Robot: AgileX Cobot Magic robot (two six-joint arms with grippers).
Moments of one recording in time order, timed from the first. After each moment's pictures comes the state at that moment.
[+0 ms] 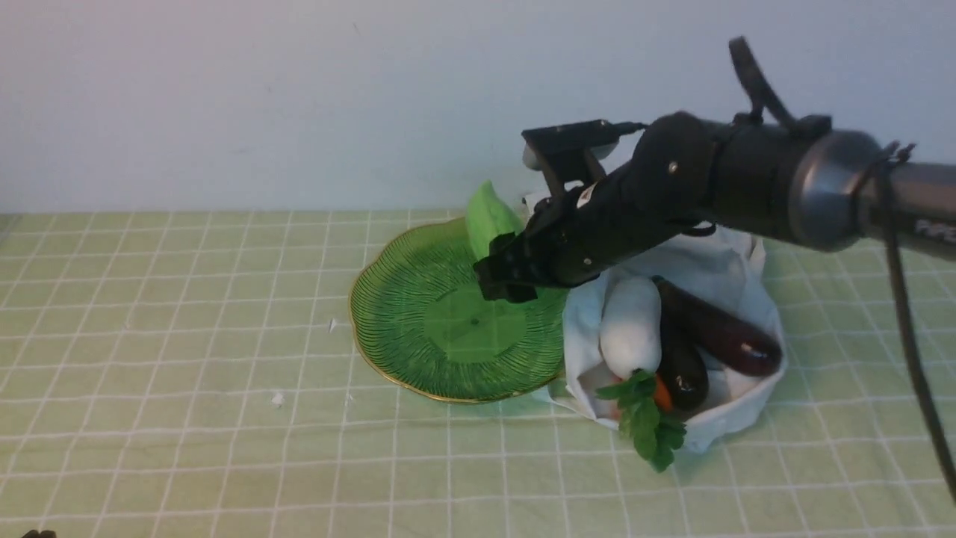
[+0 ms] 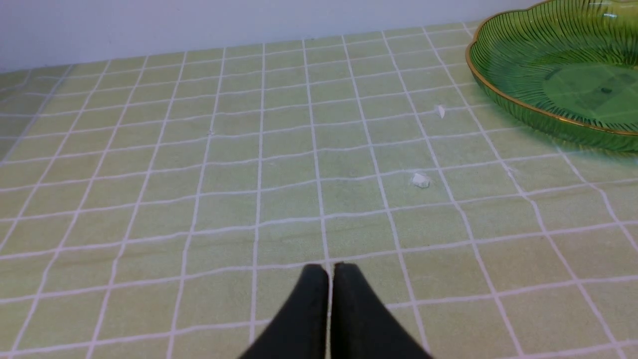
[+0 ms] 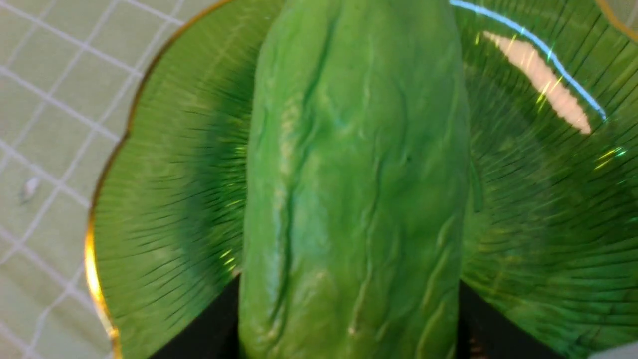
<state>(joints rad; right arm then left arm) 0.52 2.02 -1.50 0.43 0.57 -0.27 -0.01 -0.01 0.03 -0.05 0.37 0.10</state>
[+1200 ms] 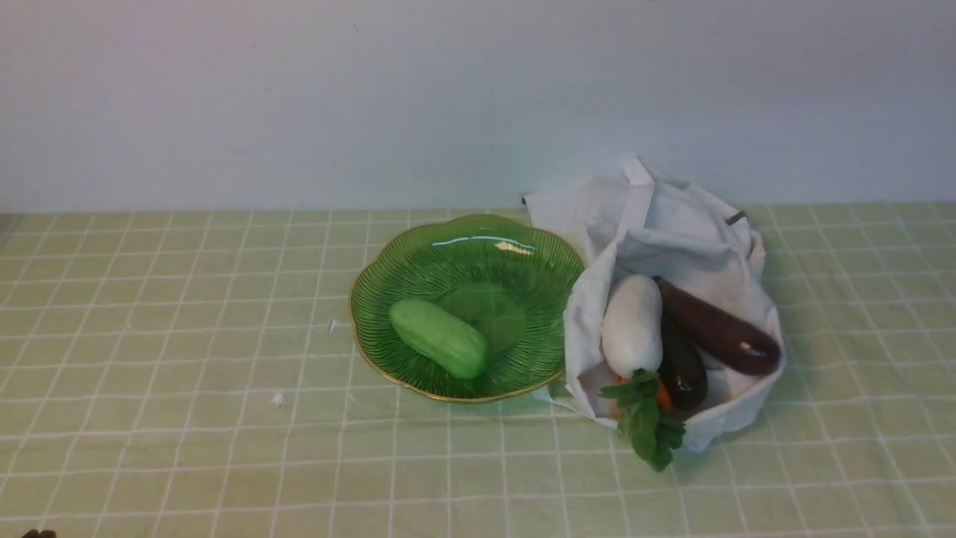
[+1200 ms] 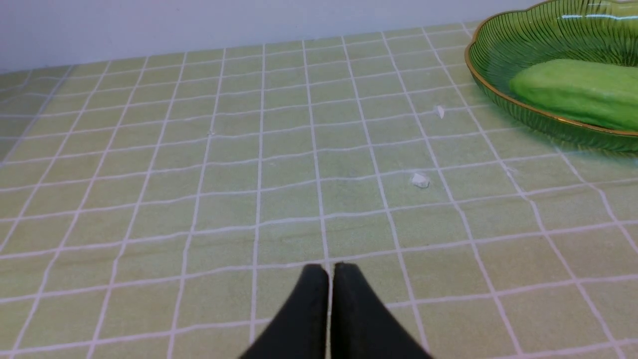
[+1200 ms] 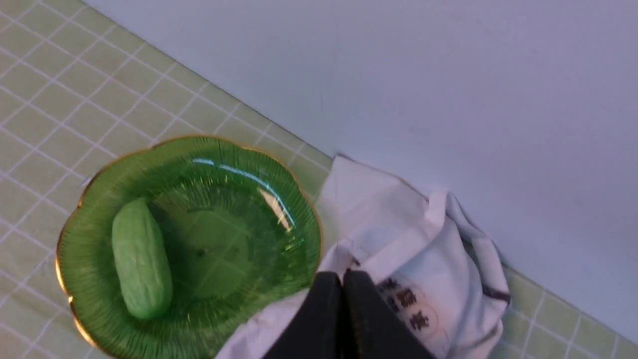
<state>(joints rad) 0.52 1.63 -1.98 -0.11 1.26 -0.08 -0.01 -0.01 0.03 -0.05 0.37 0.10</state>
